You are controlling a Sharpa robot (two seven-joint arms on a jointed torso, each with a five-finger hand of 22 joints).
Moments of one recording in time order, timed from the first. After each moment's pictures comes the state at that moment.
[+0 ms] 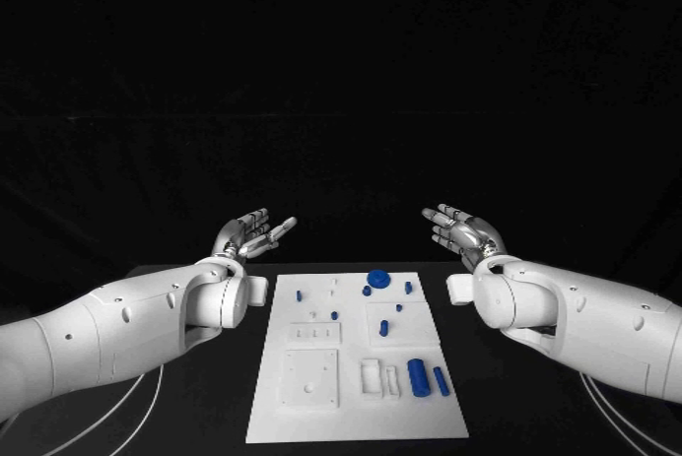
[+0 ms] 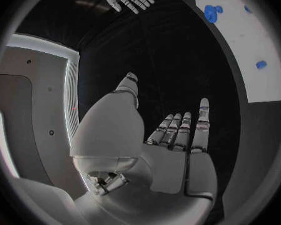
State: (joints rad) left arm 1.25 -0.66 -0.18 1.20 0.00 -0.60 0.39; left_hand 1.32 -0.20 0.01 0.28 0.15 0.34 0.14 0.03 0.03 0.37 0.14 0.03 0.03 0.39 0.15 0.03 0.03 0.15 0.64 0.28 0.06 0.06; right arm 1.14 -0.75 0.00 1.32 -0.04 -0.53 0.33; right_hand 1.03 0.07 0.21 -0.14 0.37 0.30 0.14 0.03 0.03 0.32 0.26 0.03 0.03 0.36 0.26 0.03 0.03 0.10 0.29 0.27 0.03 0.03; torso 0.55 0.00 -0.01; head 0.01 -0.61
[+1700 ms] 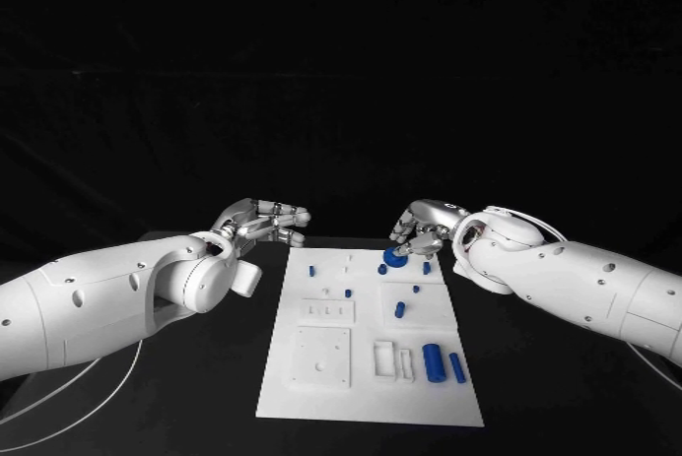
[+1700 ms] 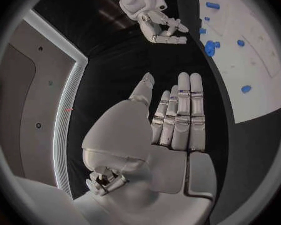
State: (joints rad) left arm 1.33 -0.81 -0.19 1.41 -0.10 -0.30 0.28; left_hand 1.35 0.05 -0.08 -0.09 0.15 0.98 0.14 0.06 0.06 1.12 0.12 0.06 0.06 1.27 0.07 0.21 0.17 0.09 1.01 0.04 0.51 0.27; right arm 1.22 -0.62 0.02 1.17 -1.48 -0.20 -0.01; right_hand 1.20 -0.08 0.34 -0.27 0.30 1.11 0.12 0.06 0.07 1.19 0.08 0.05 0.06 1.46 -0.02 0.80 0.66 0.12 1.45 -0.04 0.57 0.37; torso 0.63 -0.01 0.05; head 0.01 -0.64
